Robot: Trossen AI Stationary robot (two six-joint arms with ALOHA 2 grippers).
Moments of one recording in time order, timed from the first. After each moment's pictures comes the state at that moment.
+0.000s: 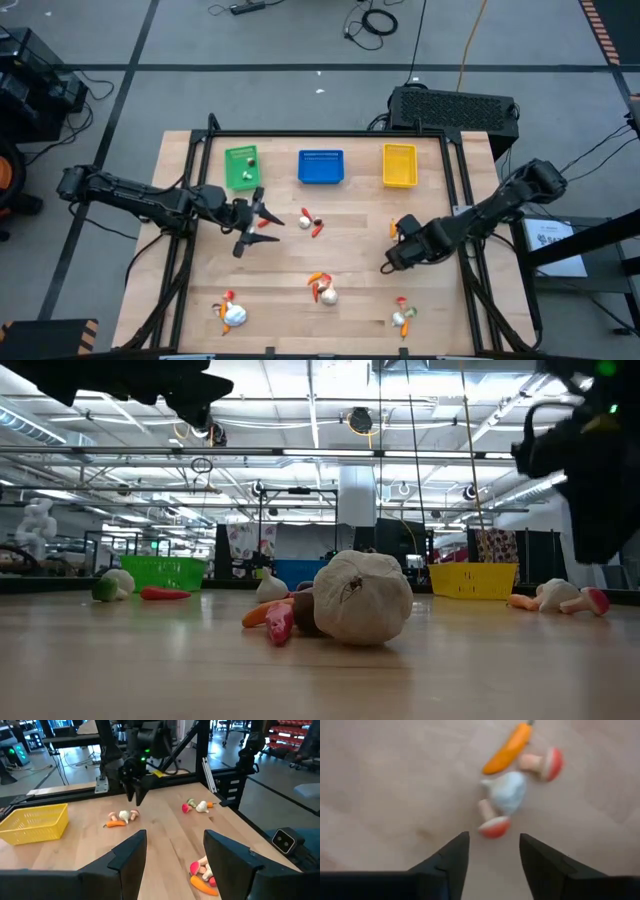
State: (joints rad) left arm -0.12 0.91 0.47 0.25 0.16 0.08; right arm 0.43 1.38 0.79 -0.94 0.21 1.45
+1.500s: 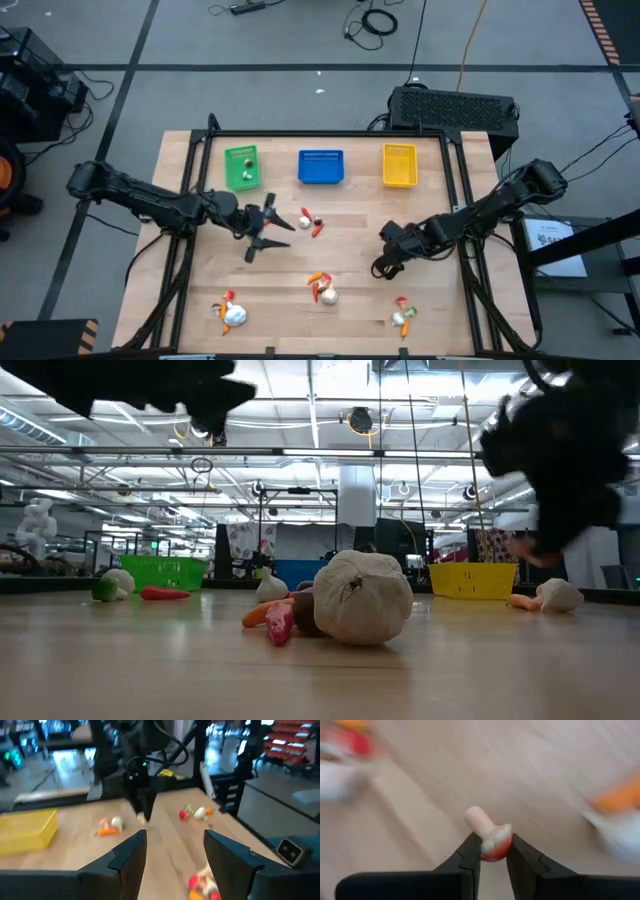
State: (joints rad) left arm -0.15 1.14 0.48 0.53 0.16 0.09; right arm 0.39 1.38 0.75 -0.48 0.14 1.14
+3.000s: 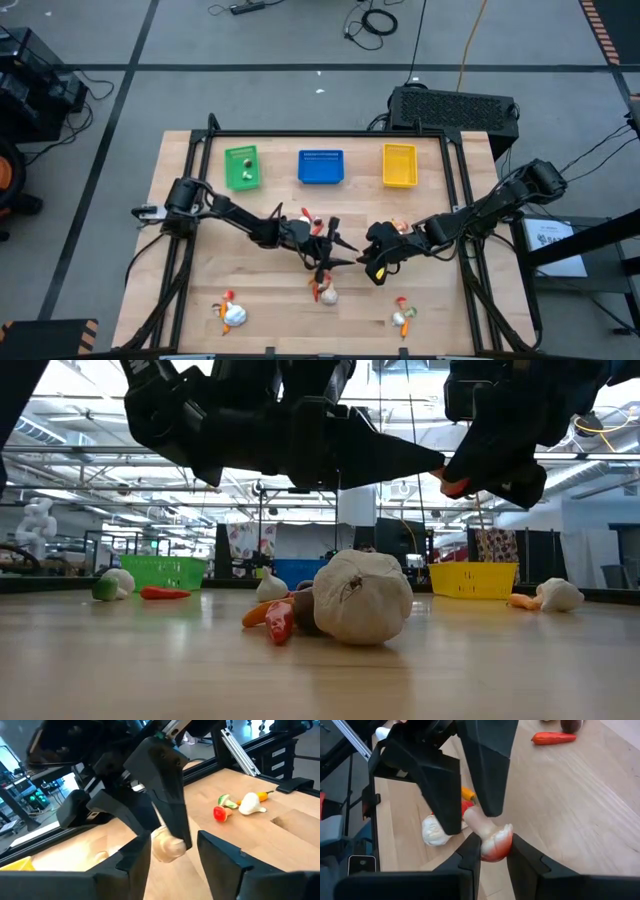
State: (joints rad) left arm -0.18 2.01 0.96 0.93 0.07 0.37; right arm 0.39 1.38 0.75 -0.12 0.21 0.91
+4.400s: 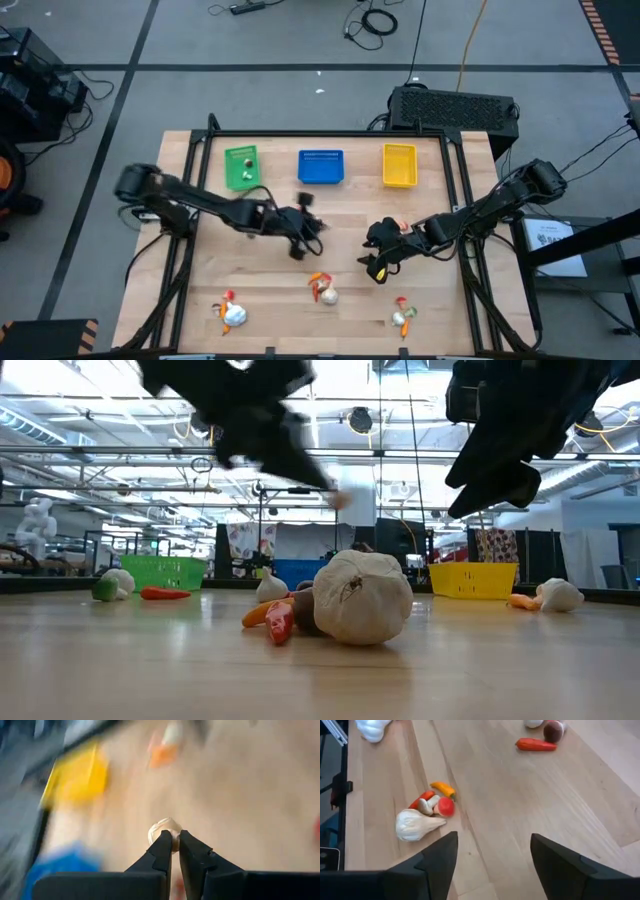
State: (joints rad) left arm -0.15 1.57 0.96 -0.09 -0.31 0.35; right arm 0.39 1.38 0.75 -0.18 0.27 0.80
